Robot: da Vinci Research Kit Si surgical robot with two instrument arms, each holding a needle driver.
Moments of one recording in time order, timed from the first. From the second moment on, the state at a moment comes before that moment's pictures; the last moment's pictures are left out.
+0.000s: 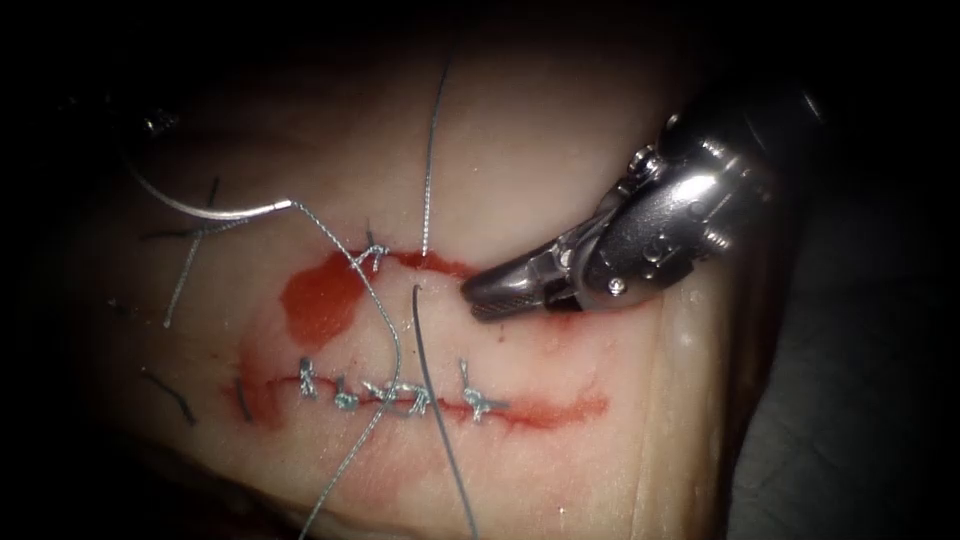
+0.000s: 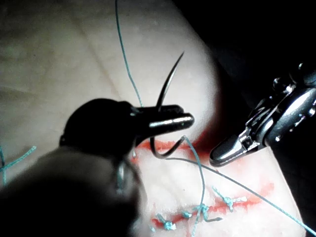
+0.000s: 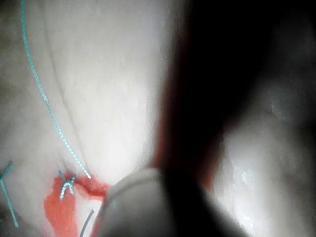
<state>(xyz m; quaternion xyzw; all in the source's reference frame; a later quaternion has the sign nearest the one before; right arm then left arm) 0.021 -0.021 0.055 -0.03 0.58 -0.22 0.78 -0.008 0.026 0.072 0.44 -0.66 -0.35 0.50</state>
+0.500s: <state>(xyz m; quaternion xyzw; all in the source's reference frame) 0.024 -0.019 0.057 -0.05 0.60 -0.18 0.78 -0.008 0.026 0.072 0.44 -0.66 -0.35 0.50</state>
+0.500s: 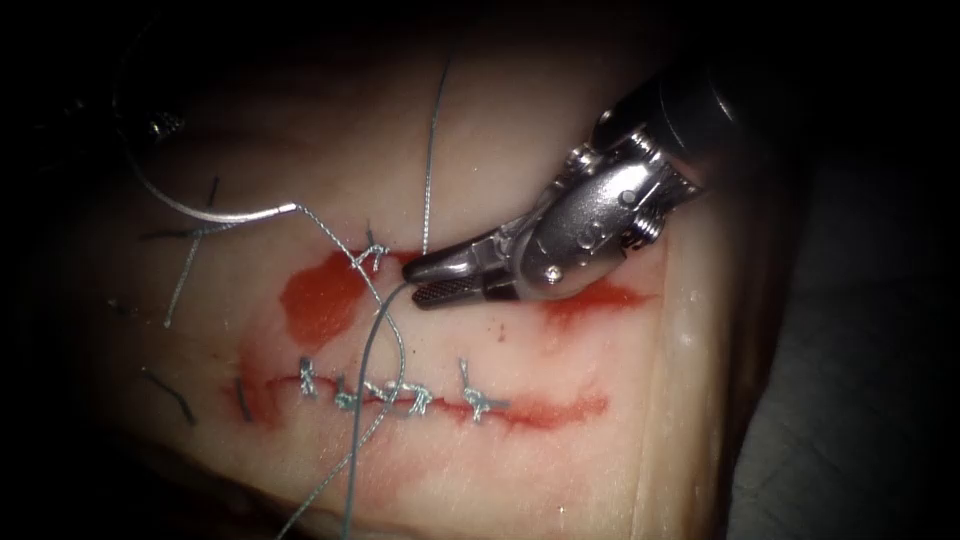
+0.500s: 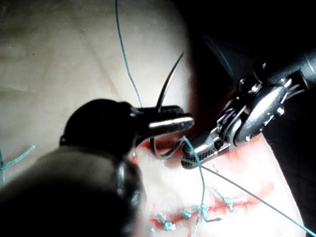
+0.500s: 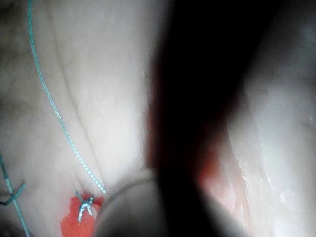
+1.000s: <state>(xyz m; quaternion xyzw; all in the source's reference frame) 0.024 -0.019 0.057 -0.06 0.59 -0.18 0.78 -0.008 0.026 0.072 0.44 -0.66 -0.35 0.50</state>
